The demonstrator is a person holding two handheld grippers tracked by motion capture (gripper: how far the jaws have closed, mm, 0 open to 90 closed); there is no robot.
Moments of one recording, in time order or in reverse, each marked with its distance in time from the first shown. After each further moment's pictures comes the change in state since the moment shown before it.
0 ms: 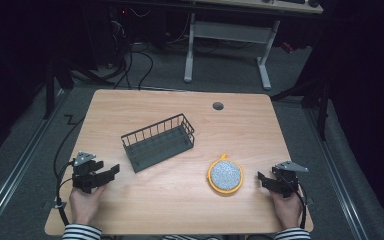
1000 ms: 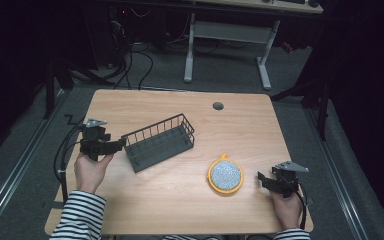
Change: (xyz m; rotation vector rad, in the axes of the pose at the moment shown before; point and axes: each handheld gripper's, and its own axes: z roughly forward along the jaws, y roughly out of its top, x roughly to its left) left arm -0.024 0.094 0.012 0.066 0.033 0.076; right arm 0.000 0.000 0.000 0.000 0.006 0.003
